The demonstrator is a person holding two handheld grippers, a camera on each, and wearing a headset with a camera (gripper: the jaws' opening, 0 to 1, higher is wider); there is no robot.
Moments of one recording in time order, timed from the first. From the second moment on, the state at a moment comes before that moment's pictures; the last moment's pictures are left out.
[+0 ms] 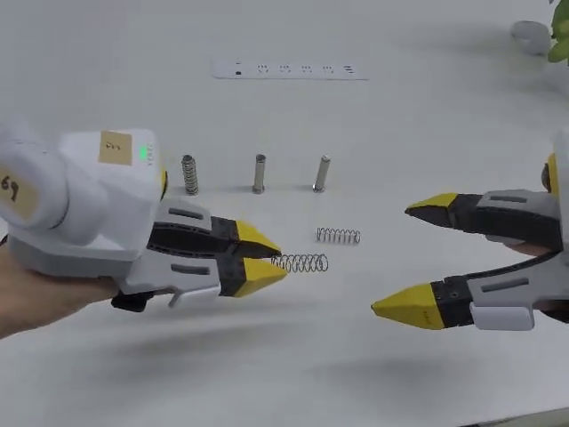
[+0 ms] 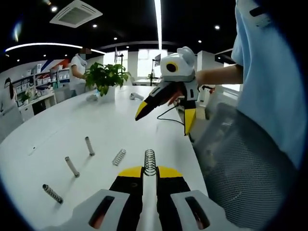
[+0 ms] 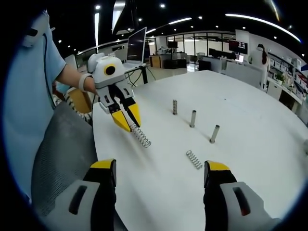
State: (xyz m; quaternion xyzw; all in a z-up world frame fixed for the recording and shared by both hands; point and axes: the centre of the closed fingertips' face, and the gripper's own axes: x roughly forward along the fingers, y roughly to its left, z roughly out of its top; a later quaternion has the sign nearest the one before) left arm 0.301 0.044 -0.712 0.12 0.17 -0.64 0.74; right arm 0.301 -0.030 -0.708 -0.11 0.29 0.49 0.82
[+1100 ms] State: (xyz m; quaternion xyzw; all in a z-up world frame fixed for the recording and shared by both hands) left arm 0.264 0.045 -0.682 0.08 0.15 -0.63 0.76; right arm 0.261 0.017 -0.697 -0.19 0.28 0.64 0.70
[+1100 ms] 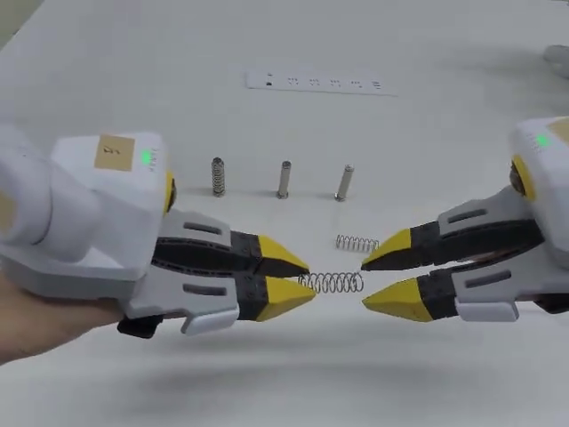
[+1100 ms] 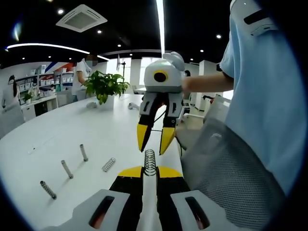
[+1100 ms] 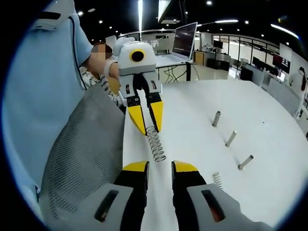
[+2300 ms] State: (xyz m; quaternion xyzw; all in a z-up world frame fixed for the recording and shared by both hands) left arm 0.264 0.042 -0.691 0.08 0.16 -0.63 0.75; right arm 0.262 0.022 -0.684 -0.22 0.29 0.65 0.67
